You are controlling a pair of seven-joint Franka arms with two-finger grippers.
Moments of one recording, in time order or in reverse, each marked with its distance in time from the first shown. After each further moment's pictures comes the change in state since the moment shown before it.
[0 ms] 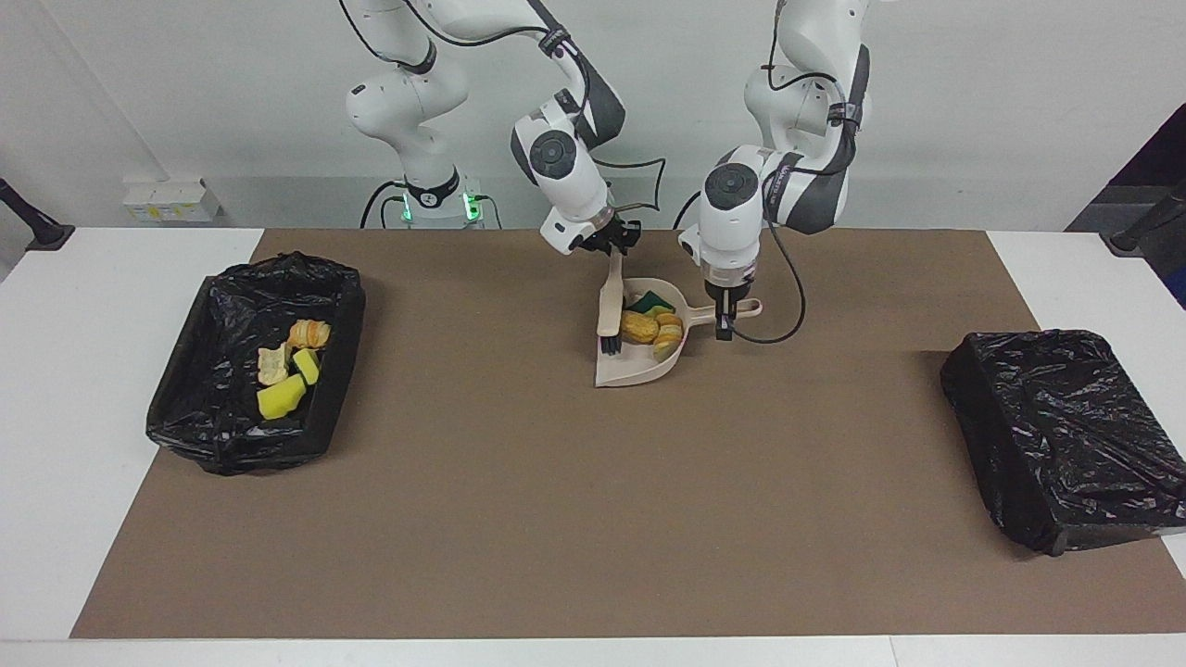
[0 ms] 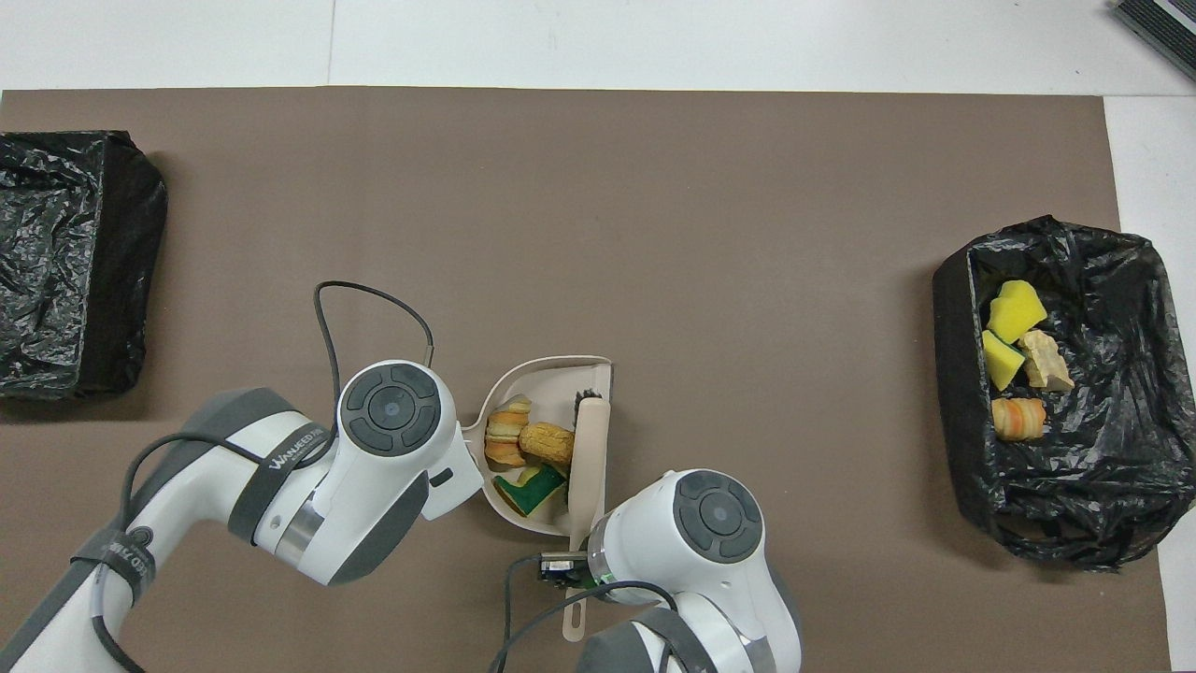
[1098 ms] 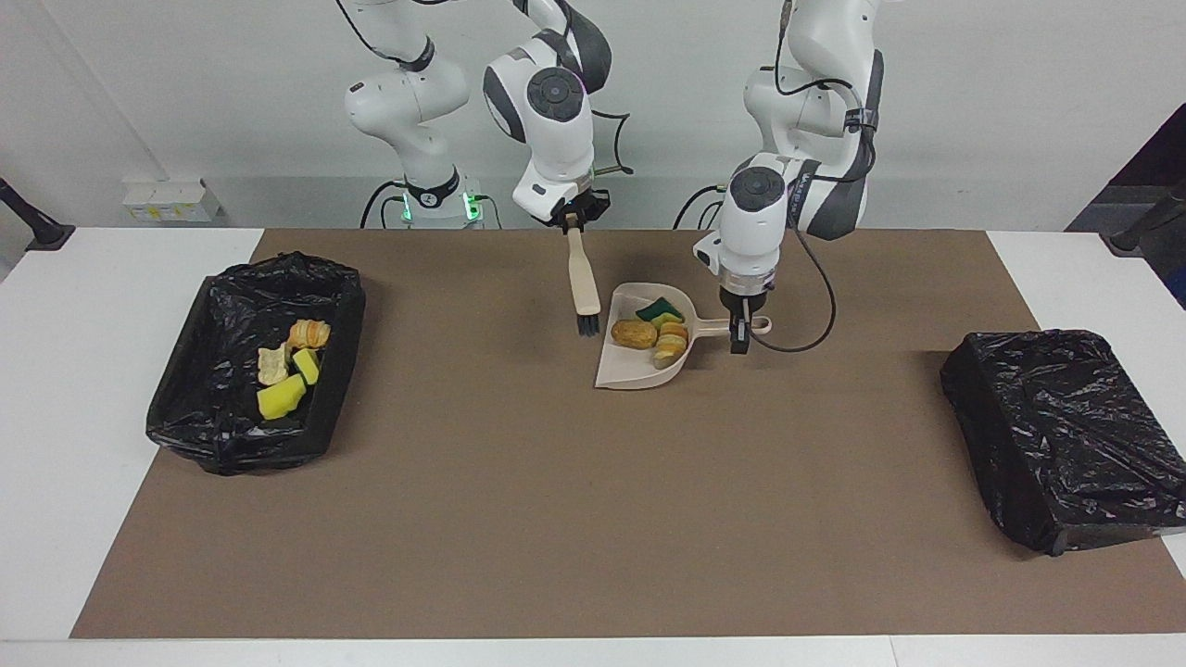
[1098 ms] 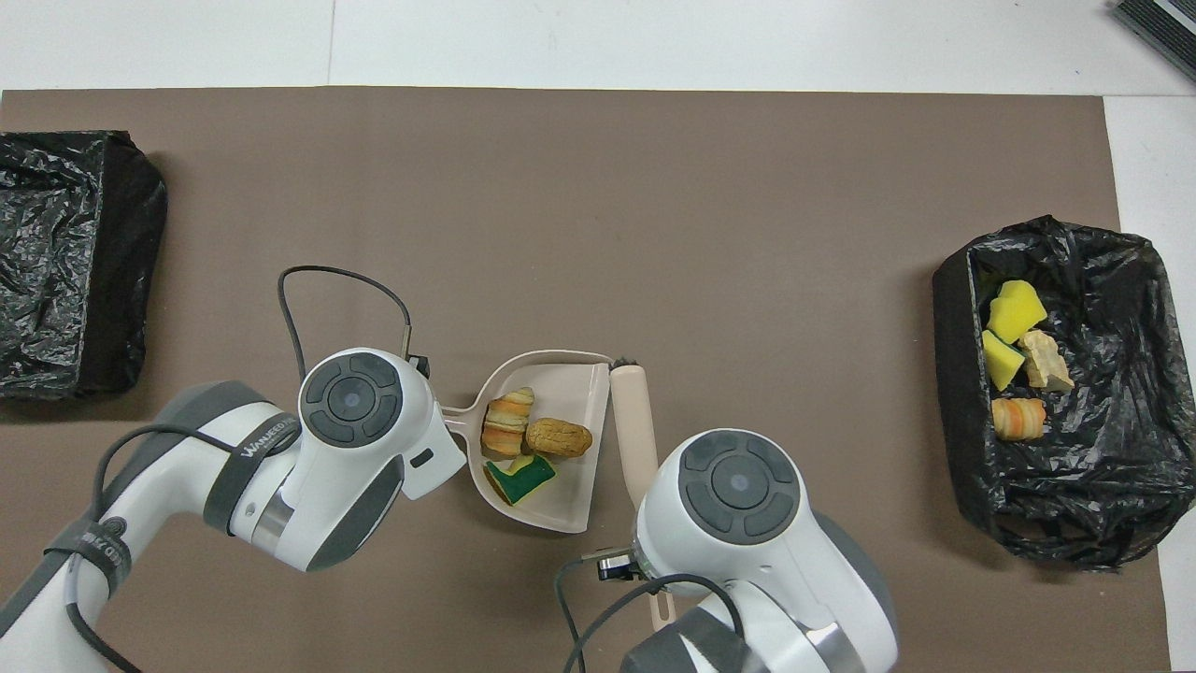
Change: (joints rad) left arm 0.089 0.014 0.000 -0.008 -0.065 0.137 0.029; right arm -0.175 -0.132 -0.012 0.216 -0.364 -0.537 -0.088
